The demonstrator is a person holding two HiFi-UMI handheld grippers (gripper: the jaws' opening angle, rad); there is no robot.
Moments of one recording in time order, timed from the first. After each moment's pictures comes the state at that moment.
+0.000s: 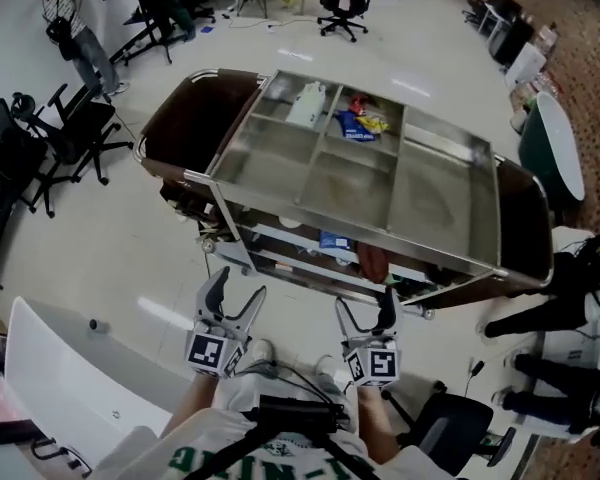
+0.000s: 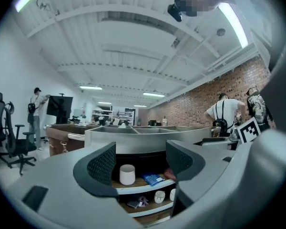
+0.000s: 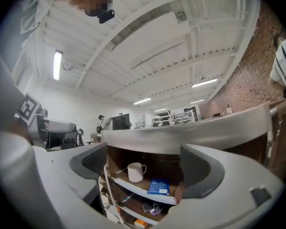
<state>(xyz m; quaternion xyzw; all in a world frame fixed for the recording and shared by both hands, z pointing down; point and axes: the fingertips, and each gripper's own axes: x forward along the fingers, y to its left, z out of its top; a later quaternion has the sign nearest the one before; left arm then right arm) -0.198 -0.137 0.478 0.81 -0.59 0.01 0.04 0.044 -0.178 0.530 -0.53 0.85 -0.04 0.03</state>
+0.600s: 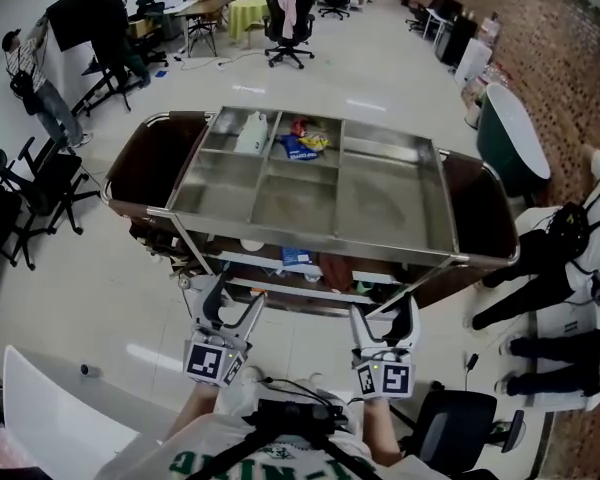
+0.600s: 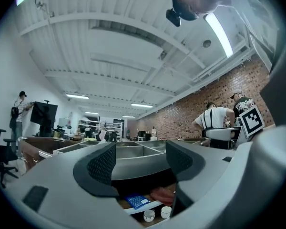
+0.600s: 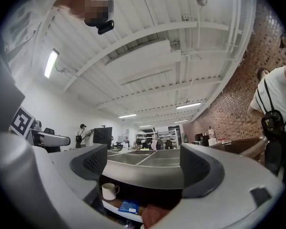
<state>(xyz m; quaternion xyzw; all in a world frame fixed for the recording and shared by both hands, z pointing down) -0.128 -0.148 0.434 0.85 -0.53 -0.03 -0.04 0.149 -0.143 0.424 -0.62 0.78 0.04 0.08</state>
